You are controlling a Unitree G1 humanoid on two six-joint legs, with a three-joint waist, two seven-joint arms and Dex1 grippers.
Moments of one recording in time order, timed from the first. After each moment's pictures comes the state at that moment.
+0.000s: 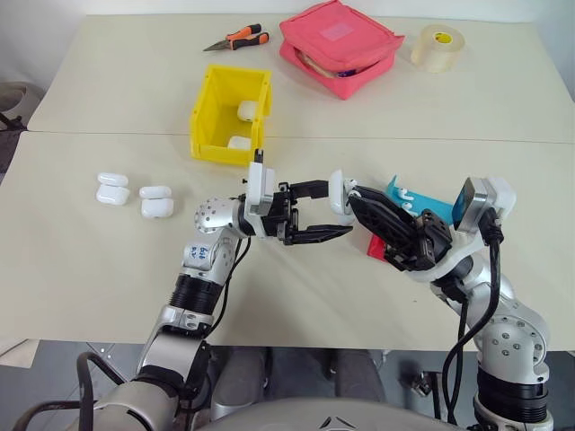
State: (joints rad) left arm -0.58 0.11 -0.11 0.26 -0.46 -0.05 -1.24; right arm -0.05 -0.37 -0.17 -0.58 1.08 0.57 0.66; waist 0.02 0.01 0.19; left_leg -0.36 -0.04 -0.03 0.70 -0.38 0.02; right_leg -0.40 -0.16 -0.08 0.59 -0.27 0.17
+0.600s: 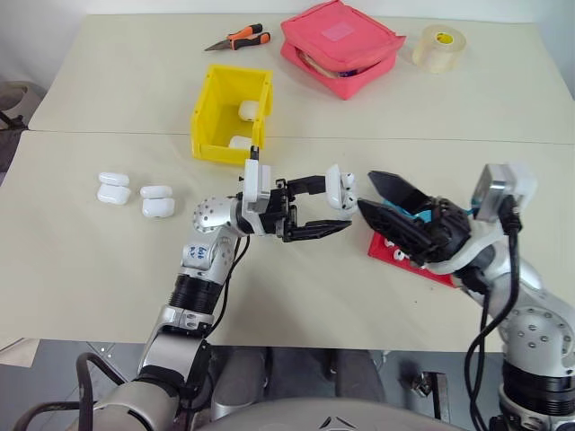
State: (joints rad) left arm -0.58 0.16 -0.10 0.25 -0.44 -0.06 -1.23; right arm -0.04 -0.57 -0.30 -0.54 1.15 0.61 0.67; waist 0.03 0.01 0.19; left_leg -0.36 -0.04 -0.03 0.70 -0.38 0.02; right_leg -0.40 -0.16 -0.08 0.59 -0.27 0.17
